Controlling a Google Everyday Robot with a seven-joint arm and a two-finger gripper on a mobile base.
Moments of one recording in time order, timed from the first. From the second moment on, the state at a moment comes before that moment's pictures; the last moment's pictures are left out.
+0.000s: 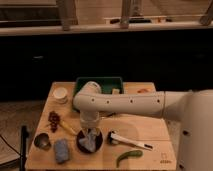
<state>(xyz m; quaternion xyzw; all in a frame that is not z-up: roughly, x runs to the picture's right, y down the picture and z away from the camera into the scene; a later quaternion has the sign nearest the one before) -0.074 0.224 0.722 -0.26 -0.32 -0.66 0.62</state>
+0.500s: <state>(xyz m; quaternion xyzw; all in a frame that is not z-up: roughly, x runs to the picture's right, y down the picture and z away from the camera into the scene) -0.065 0.204 0.720 -0.26 -0.31 -0.66 0.63</state>
